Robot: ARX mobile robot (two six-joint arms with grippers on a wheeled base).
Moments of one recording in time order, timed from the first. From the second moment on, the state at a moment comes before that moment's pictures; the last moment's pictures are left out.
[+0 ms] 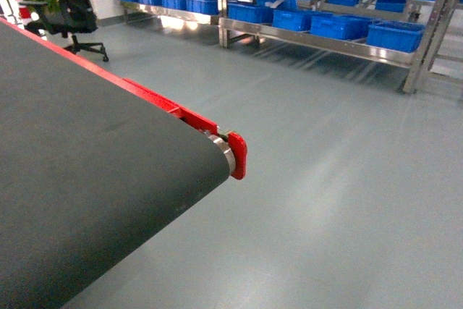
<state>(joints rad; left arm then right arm) 0.00 0.01 0.02 -0.01 0.00 -0.01 0.00 0.00 0.01 -0.01 0.00 0.01</state>
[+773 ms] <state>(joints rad) 0.00 0.01 0.02 -0.01 0.00 -0.01 0.00 0.00 0.01 -0.01 0.00 0.01</state>
